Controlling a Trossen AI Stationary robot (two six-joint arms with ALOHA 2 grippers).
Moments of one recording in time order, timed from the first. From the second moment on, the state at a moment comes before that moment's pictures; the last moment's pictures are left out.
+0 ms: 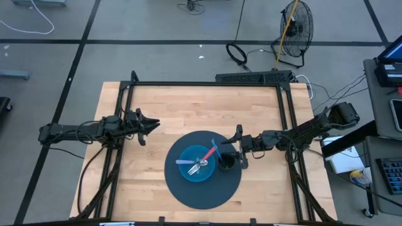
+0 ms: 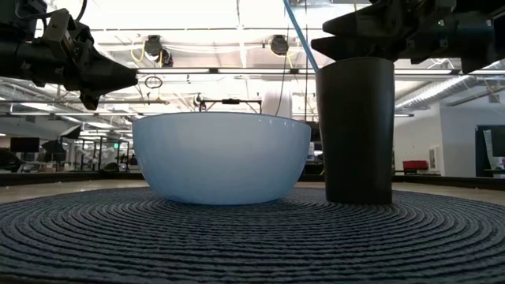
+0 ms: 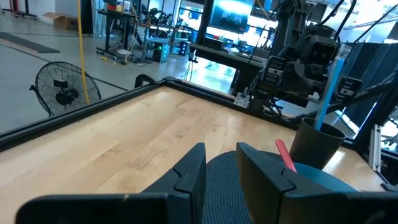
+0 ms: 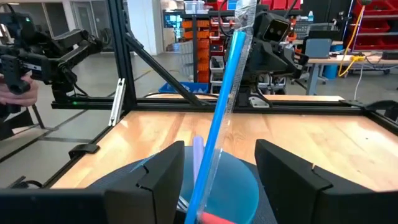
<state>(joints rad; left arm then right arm) 0.06 0.22 0.05 0.15 -0.19 -0.26 0.24 1.33 0.36 0.96 0.13 0.04</state>
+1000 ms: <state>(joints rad) 0.06 0.22 0.05 0.26 -0.20 -0.17 0.23 0.65 0.36 0.19 0.29 -0.20</state>
